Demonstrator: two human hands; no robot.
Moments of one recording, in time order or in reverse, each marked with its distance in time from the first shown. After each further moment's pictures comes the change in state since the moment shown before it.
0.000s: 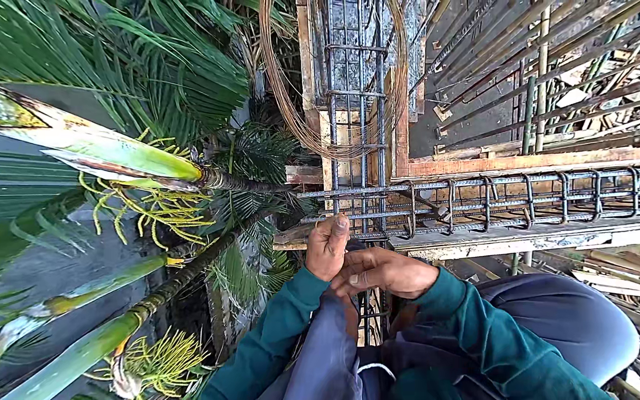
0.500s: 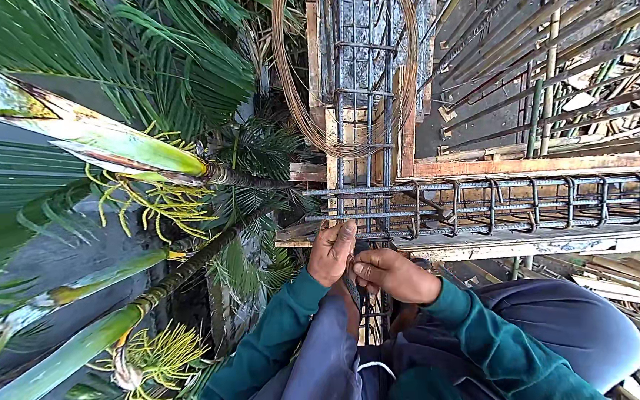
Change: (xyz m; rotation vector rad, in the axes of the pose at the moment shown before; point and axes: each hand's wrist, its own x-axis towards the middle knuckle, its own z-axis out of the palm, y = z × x) left_hand -0.010 0.000 -0.006 -0.096 -0.073 -0.087; right_hand -0.002 0.002 0.005 -0.538 0.202 -0.022
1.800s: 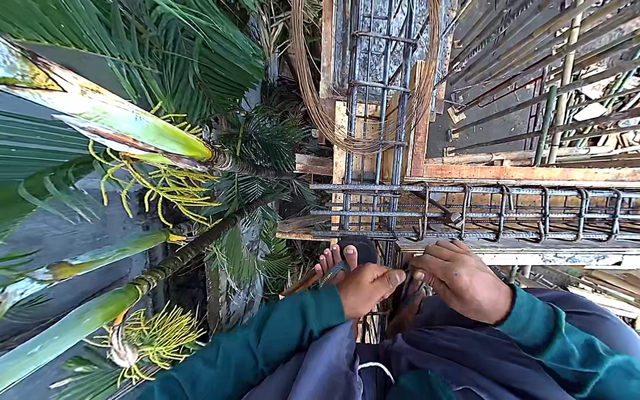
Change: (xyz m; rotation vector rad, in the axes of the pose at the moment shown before) left_hand -0.023 0.038 0.023 0.061 -0.646 -0.596; right_hand -0.069 0.019 -0.052 -0.950 0.277 -0.350
